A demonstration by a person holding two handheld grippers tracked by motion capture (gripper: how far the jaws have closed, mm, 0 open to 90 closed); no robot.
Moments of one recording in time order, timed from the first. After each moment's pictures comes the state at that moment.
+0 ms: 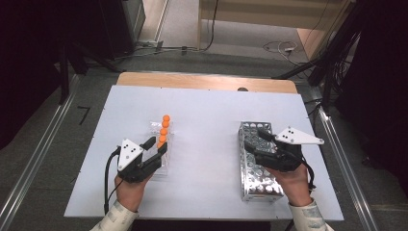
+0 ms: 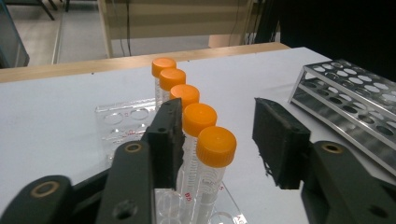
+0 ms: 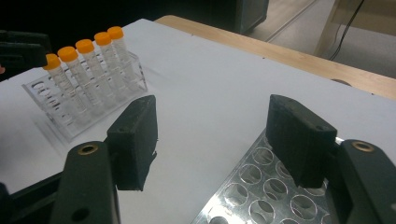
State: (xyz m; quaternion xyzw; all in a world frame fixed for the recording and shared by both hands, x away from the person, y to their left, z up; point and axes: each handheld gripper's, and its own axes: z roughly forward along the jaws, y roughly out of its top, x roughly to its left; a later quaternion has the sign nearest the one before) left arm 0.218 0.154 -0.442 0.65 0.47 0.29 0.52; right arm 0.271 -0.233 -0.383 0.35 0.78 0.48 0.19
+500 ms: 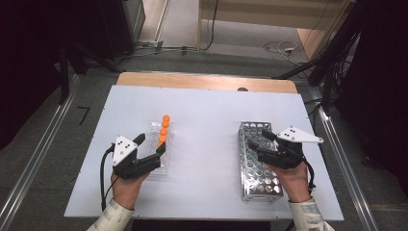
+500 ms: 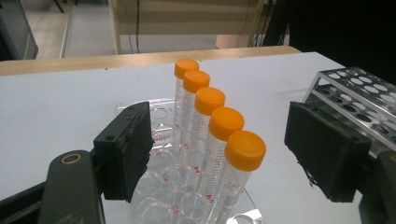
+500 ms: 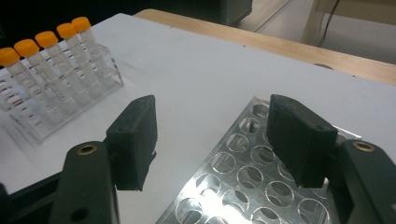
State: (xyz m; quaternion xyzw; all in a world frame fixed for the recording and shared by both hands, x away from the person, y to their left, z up) left arm 0.224 0.167 -0.440 0.64 0.49 0.29 0.52; right arm 0.285 -0.245 -0.400 0.38 0.77 0.47 0.20
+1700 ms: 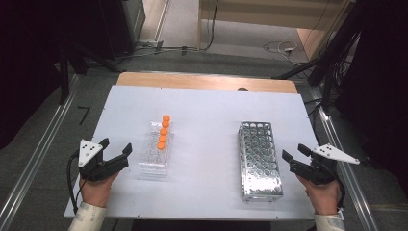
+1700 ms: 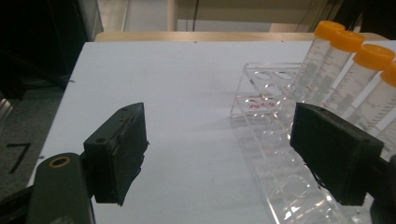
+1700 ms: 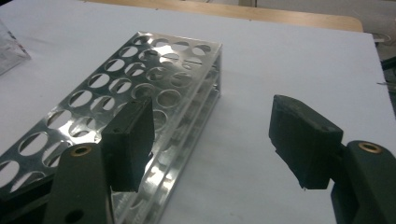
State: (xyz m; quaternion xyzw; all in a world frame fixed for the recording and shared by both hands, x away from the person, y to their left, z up) left arm 0.214 0.247 -0.464 0.61 0.56 0.33 0.45; right arm 0.265 -0.337 -0.434 0.48 0.73 0.43 0.25
